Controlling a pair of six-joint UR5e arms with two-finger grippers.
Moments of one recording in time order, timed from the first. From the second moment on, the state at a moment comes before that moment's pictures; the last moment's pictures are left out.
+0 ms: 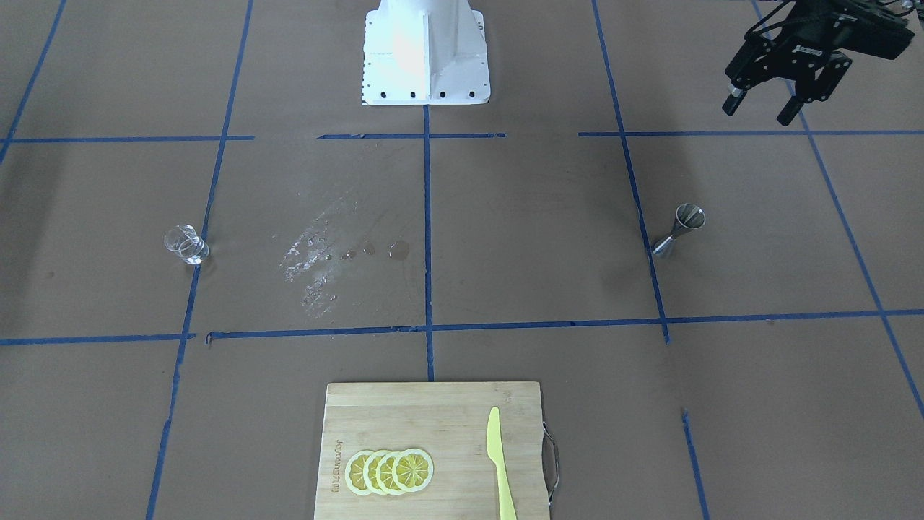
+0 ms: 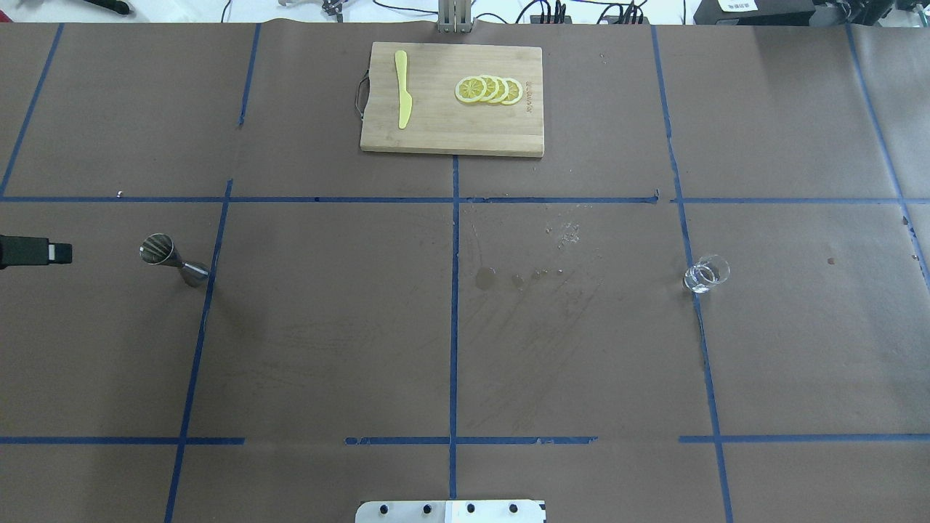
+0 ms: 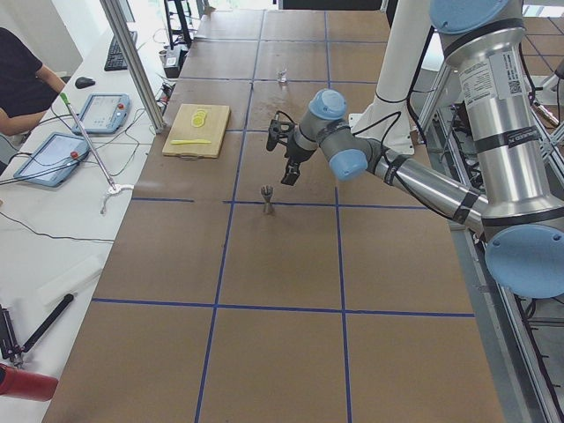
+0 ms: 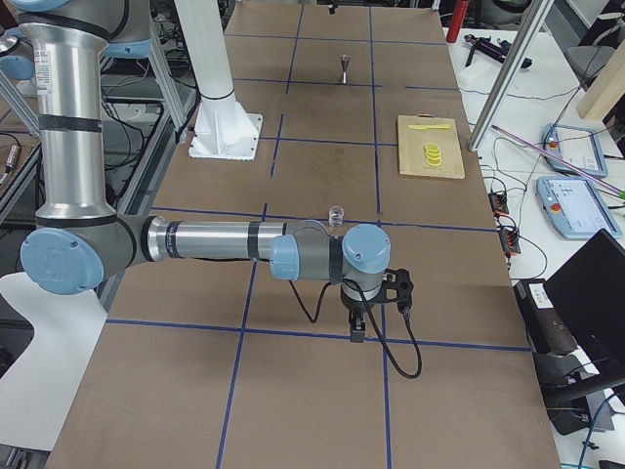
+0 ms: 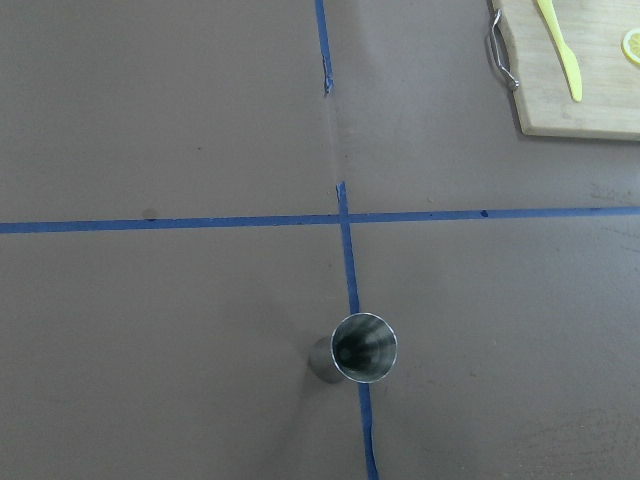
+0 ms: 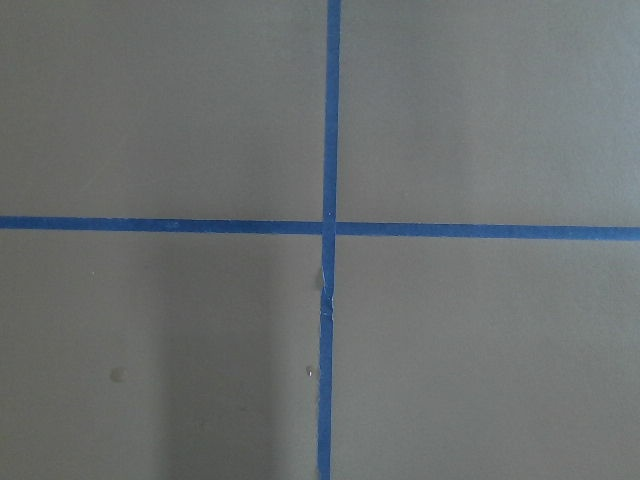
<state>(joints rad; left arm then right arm) -0.85 -1.27 -2.32 -2.13 -1.92 -1.08 1.59 -1.58 1.63 -1.57 2.36 0.02</state>
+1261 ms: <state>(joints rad) -0.23 -1.40 -2.16 -1.95 -0.98 -1.54 1.59 -1.58 1.68 -1.56 2.41 0.04</state>
